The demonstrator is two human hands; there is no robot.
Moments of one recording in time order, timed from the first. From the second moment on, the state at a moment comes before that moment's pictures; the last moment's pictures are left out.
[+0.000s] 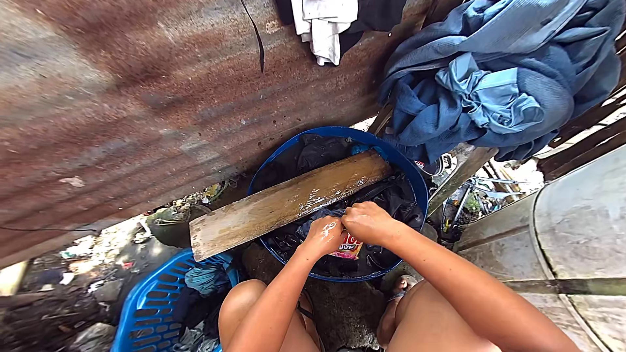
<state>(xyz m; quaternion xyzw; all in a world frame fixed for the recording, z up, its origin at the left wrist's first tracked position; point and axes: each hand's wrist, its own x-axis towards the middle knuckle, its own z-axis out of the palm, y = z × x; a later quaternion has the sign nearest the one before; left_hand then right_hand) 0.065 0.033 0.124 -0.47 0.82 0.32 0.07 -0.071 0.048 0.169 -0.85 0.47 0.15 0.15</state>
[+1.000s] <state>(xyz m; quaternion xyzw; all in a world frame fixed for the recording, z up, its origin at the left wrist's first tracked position) 0.071 0.021 0.107 -0.45 0.81 0.37 -0.05 -0.110 0.012 0.138 -0.81 0.50 0.00 0.31</state>
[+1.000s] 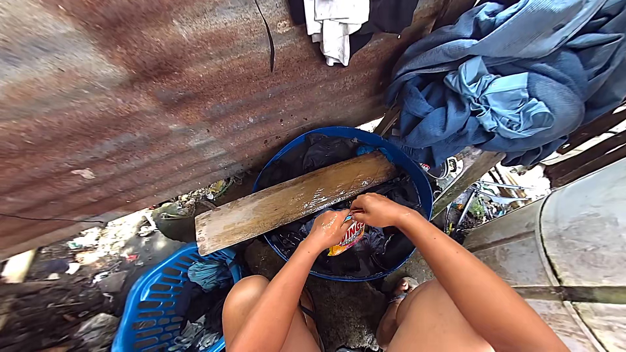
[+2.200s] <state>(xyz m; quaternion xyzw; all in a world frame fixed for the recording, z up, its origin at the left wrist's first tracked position) 0.081 0.017 0.111 -0.54 0.69 0.38 -0.30 -0.067 0.039 0.133 -0.81 0.54 -0.15 0.18</state>
